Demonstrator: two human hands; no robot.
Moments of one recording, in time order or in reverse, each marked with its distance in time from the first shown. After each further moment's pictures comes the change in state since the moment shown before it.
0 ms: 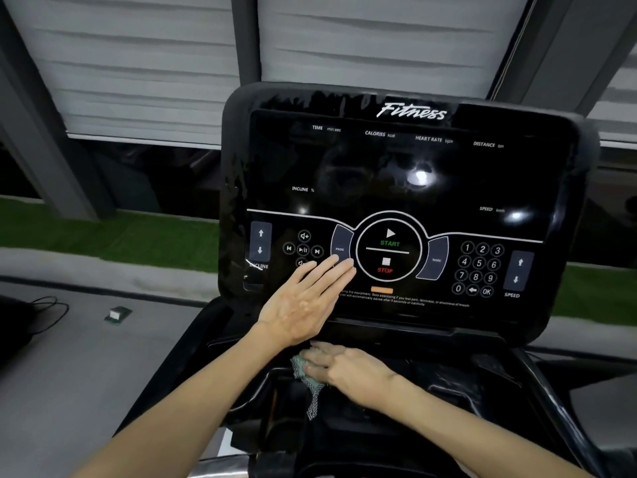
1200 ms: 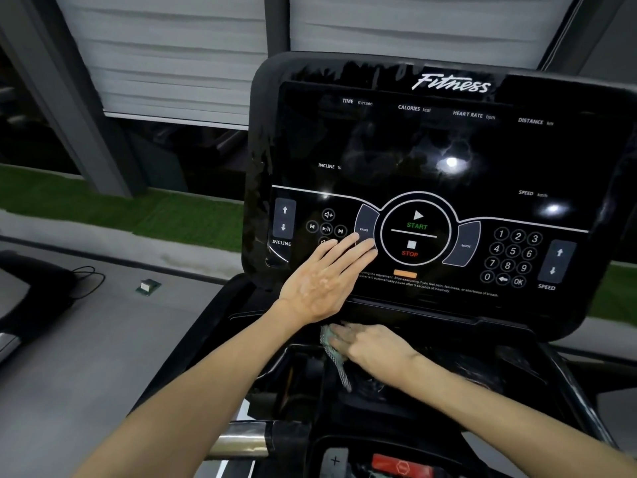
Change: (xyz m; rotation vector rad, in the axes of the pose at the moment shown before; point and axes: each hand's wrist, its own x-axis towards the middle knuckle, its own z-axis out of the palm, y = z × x) left_hand -0.001 0.001 0.000 -0.049 -0.034 -0.051; right_hand -0.005 0.002 -0.016 0.116 -0.102 0.101
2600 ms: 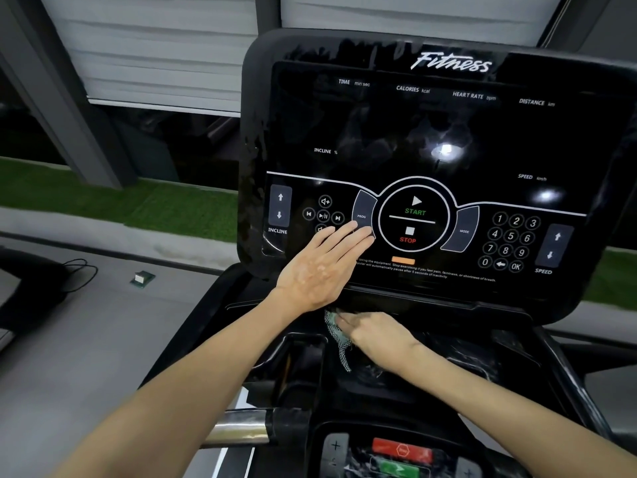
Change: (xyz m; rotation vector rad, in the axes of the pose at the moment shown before) left_hand 0.000 0.000 -0.001 -0.017 0.034 0.003; right_hand 0.000 0.001 0.009 -0.028 -0.022 0.126
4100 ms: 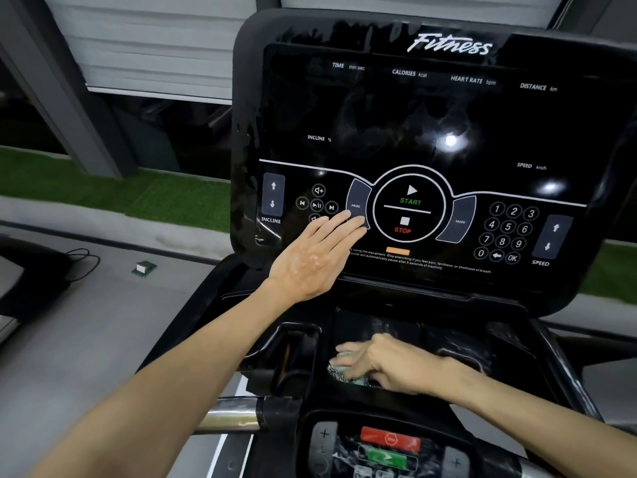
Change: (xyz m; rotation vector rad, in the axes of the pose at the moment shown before) left_hand 0.001 0.000 -0.001 -0.030 -0.018 -0.012; right_hand -0.046 0.009 0.023 0.637 -0.043 -0.205
